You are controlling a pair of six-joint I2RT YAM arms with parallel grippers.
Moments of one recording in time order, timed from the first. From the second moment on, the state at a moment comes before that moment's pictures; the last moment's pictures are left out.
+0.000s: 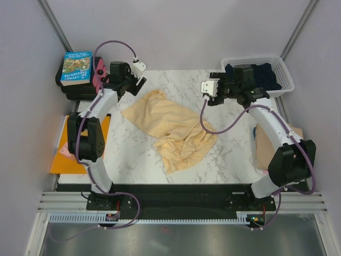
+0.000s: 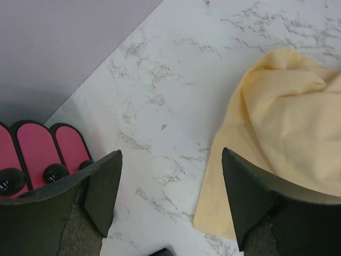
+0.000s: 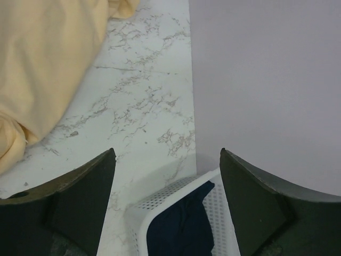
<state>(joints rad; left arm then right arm) -0.14 1.91 1.58 -0.21 0.13 0.55 0.22 1.56 1.35 -0.32 -0.57 -1.26</state>
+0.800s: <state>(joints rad) -0.13 1.65 1.04 -0.06 0.15 1.12 0.54 1.78 1.43 -1.03 -0.64 -1.52</state>
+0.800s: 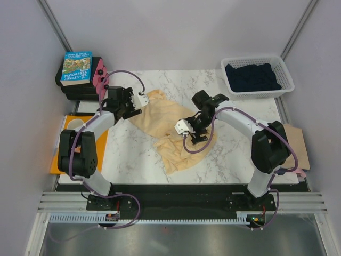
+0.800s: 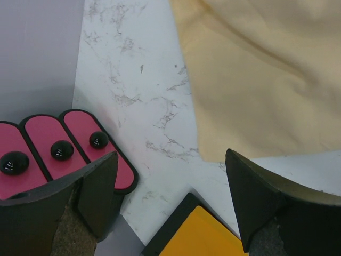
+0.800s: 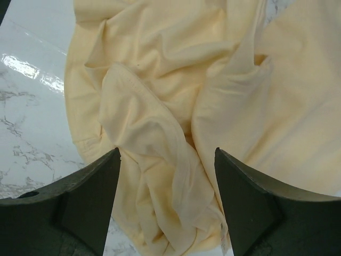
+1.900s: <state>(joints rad) -0.13 1.80 1.21 -0.04 0.11 1.04 0.32 1.83 1.44 -0.41 -0.25 -1.47</state>
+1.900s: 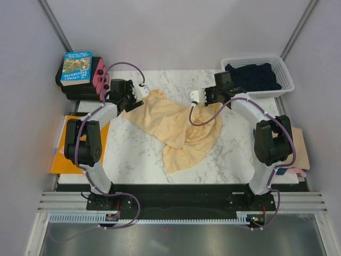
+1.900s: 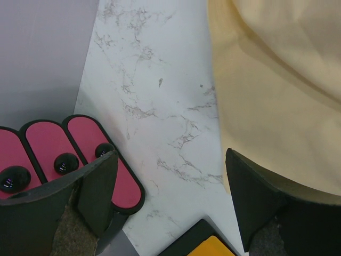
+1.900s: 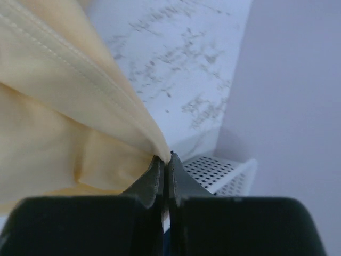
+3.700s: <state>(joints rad) -0.14 1.77 0.94 0.06 0.21 1.35 0.49 1.62 1.26 -0.89 -0.46 -1.43</state>
